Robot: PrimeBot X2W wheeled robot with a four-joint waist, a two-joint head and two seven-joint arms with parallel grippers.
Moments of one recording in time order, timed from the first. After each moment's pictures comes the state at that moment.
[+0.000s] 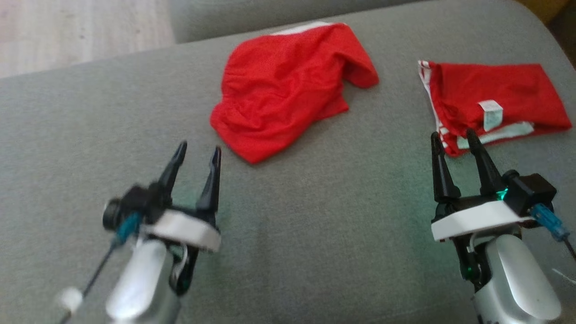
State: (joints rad) left arm -0.32 0.09 -0.29 0.45 -0.29 -0.13 -0.24; right arm -0.24 -0.10 0.10 0.35 0.24 0.13 -0.25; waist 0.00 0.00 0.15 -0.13
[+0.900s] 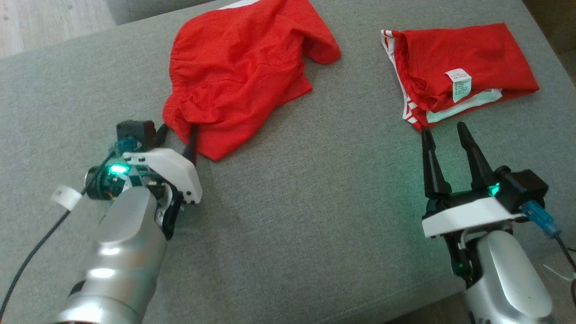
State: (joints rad) left arm -0.73 0.07 -0.29 1.03 -0.35 -0.10 0.00; right arm -0.24 -0.08 0.11 0.32 0.23 0.13 -0.25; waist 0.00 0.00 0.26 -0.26
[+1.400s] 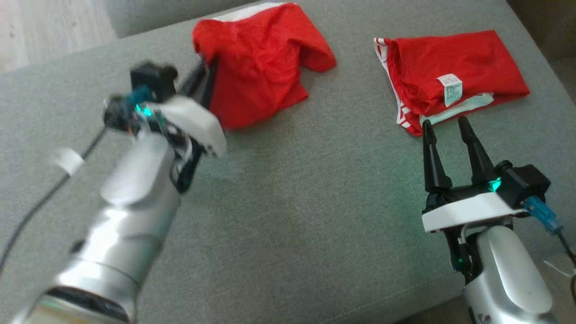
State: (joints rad) left arm -0.86 0.09 -0.50 0.87 -0.48 -0.13 -0.09; right arm -0.26 -0.07 0.11 0.32 0.23 0.13 -0.25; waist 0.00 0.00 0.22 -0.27
